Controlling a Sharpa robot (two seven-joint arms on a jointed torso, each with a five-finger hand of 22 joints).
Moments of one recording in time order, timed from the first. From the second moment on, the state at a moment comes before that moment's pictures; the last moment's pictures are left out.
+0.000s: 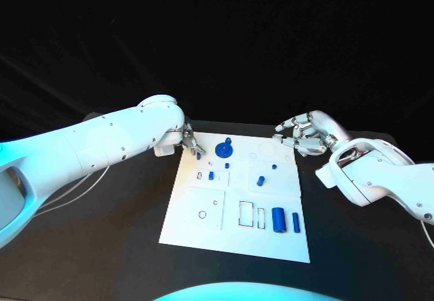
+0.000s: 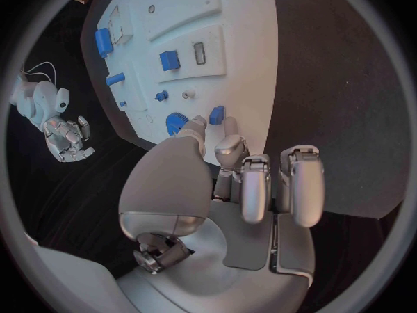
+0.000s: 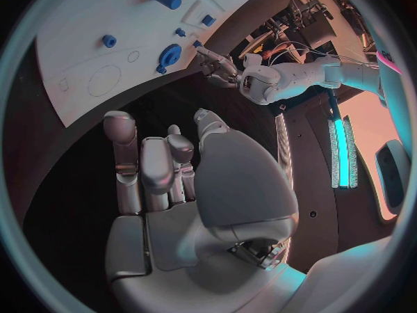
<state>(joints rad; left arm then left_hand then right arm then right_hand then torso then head) 1.32 -0.52 -0.01 1.10 -1.12 0.27 -0.69 1.19 -0.07 0.03 0.29 0.28 1.01 0.07 0.27 0.75 1.32 -0.01 1.09 1.07 1.47 -0.07 1.57 1.31 0.03 1.47 0.04 1.51 1.31 1.27 -0.94 -0.13 1.66 -0.98 -0.60 -0.03 1.35 -0.09 0.07 0.29 0.38 0.98 0.13 0.15 0.23 1.20 0.05 1.13 1.06 1.46 -0.02 1.15 1.09 0.14 1.21 0.09 0.85 1.08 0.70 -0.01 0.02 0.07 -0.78</state>
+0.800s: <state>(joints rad) 1.32 -0.52 -0.01 1.10 -1.09 0.27 -0.69 1.29 -0.01 0.05 0.28 0.29 1.02 0.06 0.26 0.71 1.32 -0.01 1.09 1.06 1.47 -0.07 1.57 1.31 0.03 1.47 0.04 1.51 1.31 1.27 -0.94 -0.13 1.66 -0.98 -0.60 -0.03 1.35 -0.09 0.07 0.29 0.38 0.98 0.13 0.15 0.23 1.20 0.05 1.13 1.06 1.46 -0.02 1.15 1.09 0.14 1.21 0.09 0.85 1.08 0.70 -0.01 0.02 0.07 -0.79</state>
